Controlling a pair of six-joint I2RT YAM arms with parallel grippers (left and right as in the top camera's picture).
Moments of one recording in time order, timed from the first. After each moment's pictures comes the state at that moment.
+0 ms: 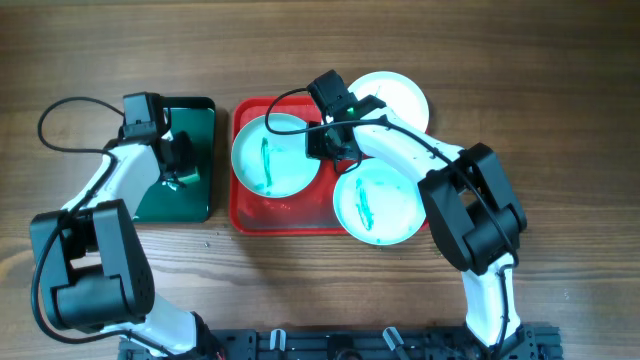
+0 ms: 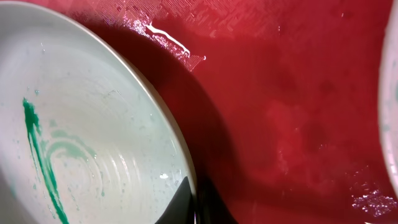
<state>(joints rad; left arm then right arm) 0.16 1.77 0.98 -0.42 -0.03 -0.29 0.58 2.16 1.53 -0.60 -0.17 0.61</state>
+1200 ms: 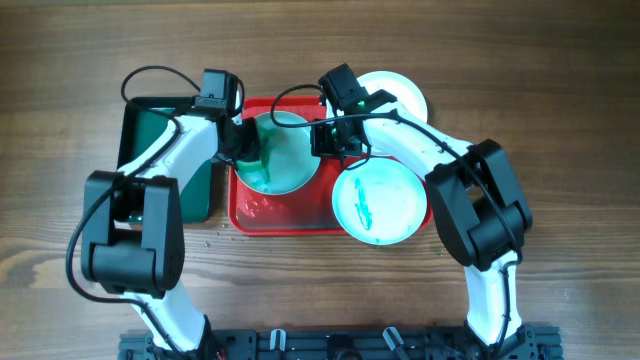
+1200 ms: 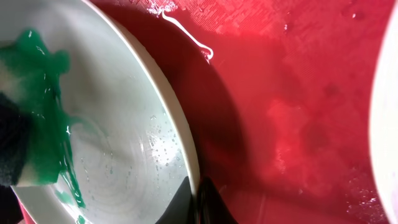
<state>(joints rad) -0.15 1.92 1.19 -0.55 0.11 -0.37 0.53 2.16 1.53 -0.60 -0.31 0.53</state>
